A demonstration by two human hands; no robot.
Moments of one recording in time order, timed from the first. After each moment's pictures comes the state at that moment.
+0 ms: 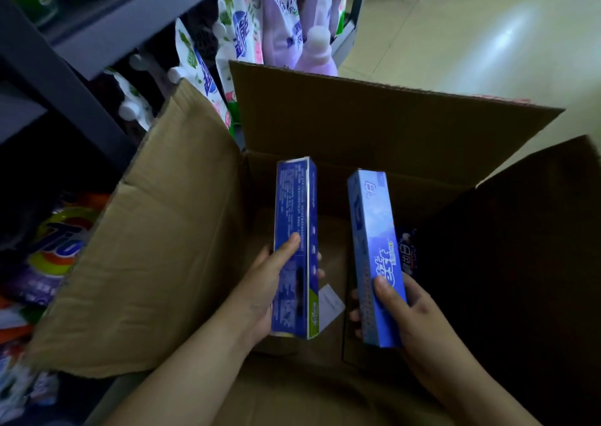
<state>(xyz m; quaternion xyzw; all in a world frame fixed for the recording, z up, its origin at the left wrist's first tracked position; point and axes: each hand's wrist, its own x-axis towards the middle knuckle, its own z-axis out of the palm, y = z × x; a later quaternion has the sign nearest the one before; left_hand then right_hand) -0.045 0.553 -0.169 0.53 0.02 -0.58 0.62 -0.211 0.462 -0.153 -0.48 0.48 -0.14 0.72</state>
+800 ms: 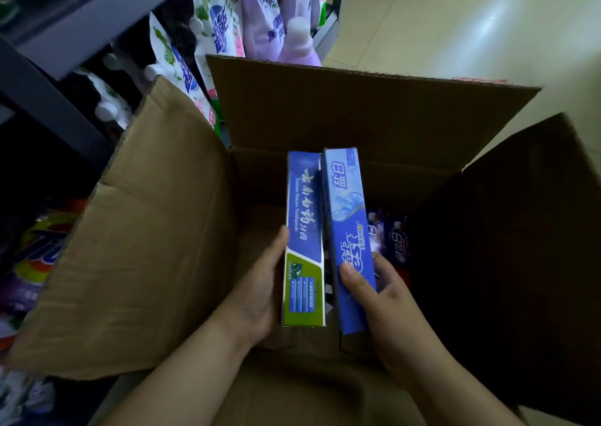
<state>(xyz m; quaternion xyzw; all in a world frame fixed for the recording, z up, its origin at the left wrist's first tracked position) -0.058 0.549 -0.164 0.47 0.05 -0.64 0.61 -0.196 0.480 -0.146 -0.45 0.44 -0.16 0.76</state>
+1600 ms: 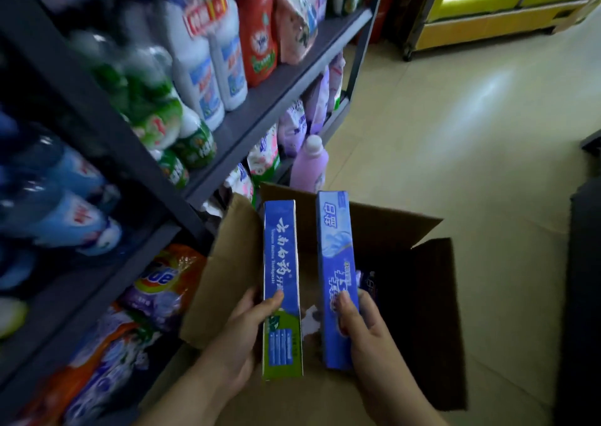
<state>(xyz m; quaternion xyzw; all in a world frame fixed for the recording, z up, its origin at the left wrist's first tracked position) -0.065 0.595 0.090 0.58 0.09 -0.52 0.62 -0.189 0.495 0.107 -0.45 0.48 -0.11 0.75</state>
